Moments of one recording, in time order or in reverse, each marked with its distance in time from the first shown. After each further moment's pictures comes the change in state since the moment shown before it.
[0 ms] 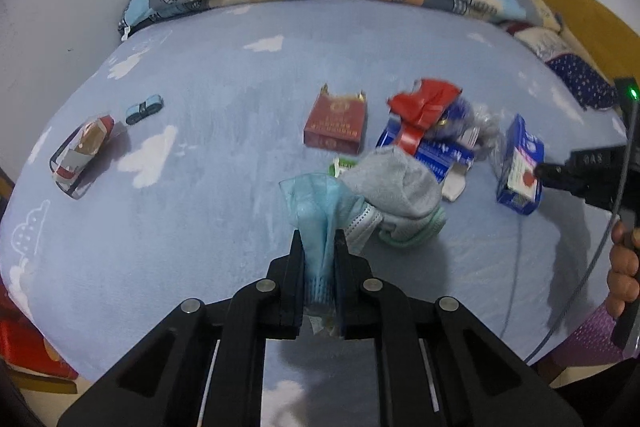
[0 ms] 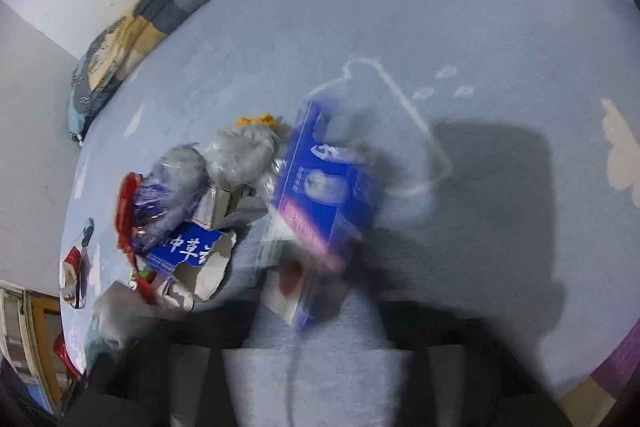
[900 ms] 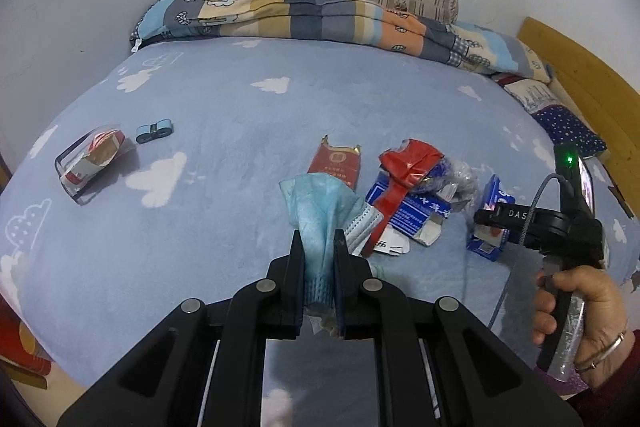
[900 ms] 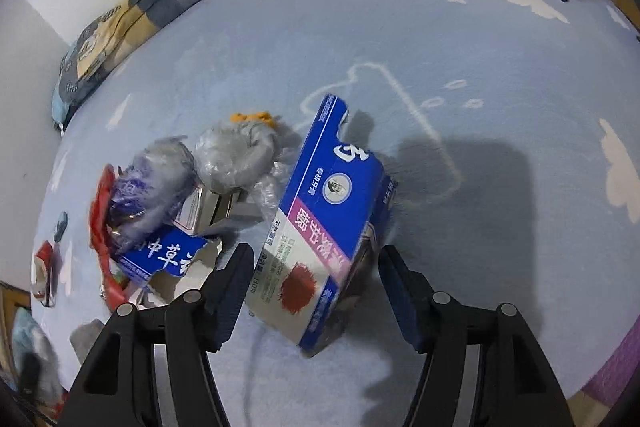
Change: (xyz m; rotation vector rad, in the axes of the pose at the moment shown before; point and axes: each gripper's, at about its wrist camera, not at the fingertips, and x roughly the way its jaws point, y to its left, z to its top) left arm -0.036 0.014 0.004 -0.077 -0.140 -0.068; right arm 0.025 0.015 -0.001 -0.054 -0.034 -0.086
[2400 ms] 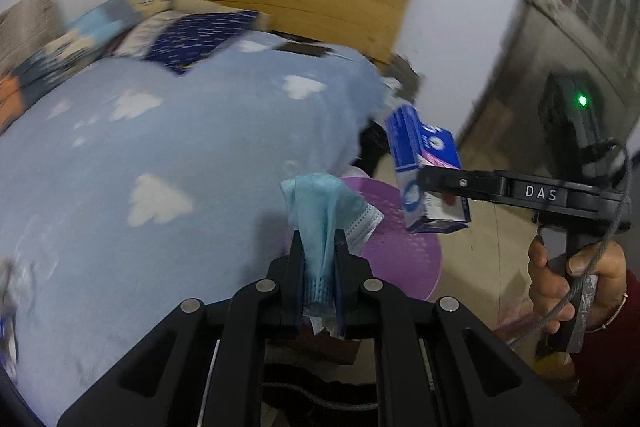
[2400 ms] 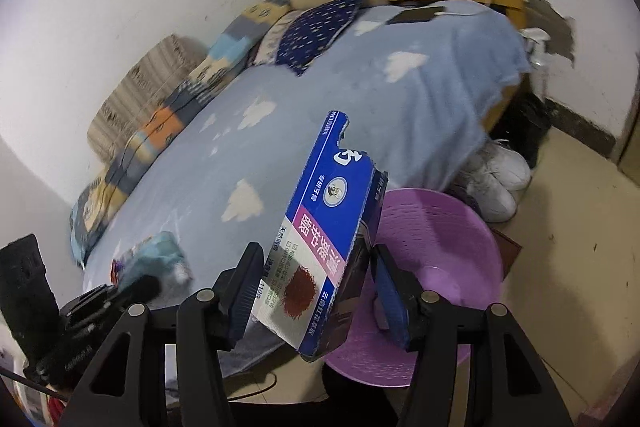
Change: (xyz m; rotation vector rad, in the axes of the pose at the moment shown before) left arm -0.073 -0.447 -0.131 0.806 0.172 -0.842; right arm -0.321 -0.366 -0.156 0.387 -0.401 0.001
